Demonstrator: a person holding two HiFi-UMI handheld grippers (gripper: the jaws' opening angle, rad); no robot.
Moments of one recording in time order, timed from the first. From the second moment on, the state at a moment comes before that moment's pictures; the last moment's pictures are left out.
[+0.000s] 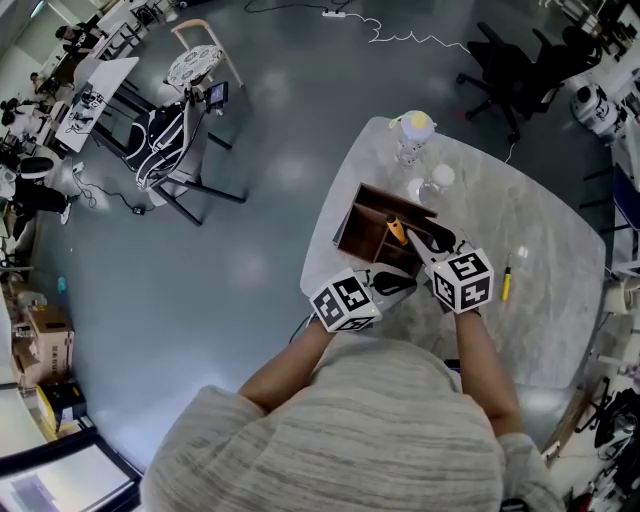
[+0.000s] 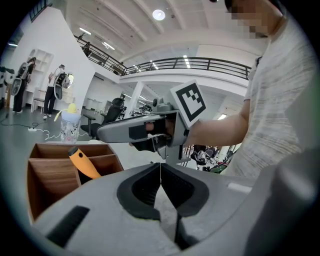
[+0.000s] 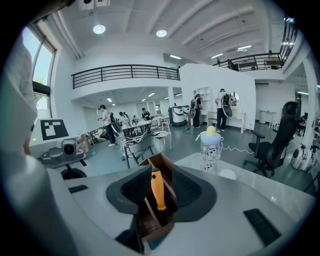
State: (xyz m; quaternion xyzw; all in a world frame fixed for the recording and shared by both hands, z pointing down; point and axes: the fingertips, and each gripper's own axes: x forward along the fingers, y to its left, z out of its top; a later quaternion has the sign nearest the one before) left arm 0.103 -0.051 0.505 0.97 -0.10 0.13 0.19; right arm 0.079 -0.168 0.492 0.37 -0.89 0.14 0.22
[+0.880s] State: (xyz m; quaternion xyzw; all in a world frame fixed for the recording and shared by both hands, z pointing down) left arm 0.190 -0.042 0.514 0.97 -0.01 0.14 0.20; right arm 0.246 -0.166 0.504 0.51 -0.82 0.19 0.19
